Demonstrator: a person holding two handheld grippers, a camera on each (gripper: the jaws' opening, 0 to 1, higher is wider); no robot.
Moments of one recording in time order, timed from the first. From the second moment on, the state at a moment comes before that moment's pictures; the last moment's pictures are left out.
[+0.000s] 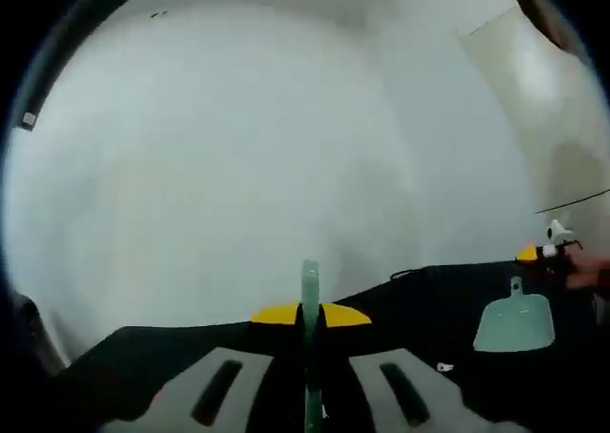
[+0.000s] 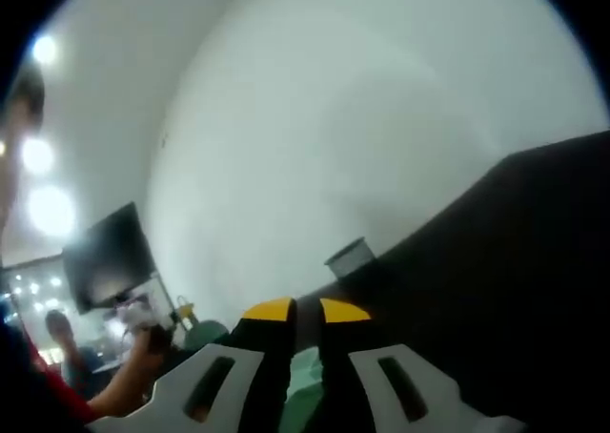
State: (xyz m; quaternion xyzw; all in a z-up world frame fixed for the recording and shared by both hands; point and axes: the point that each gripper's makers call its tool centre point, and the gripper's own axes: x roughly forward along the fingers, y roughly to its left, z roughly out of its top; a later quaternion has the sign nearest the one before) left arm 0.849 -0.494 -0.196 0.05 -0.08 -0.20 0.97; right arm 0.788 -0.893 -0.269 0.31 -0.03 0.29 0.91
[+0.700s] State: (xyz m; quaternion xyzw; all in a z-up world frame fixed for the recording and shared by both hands) left arm 0.758 -0.333 -0.167 0.04 -0.11 0.04 0.99; right arm 0.786 -0.895 -0.267 0.31 -0.03 0.29 0.91
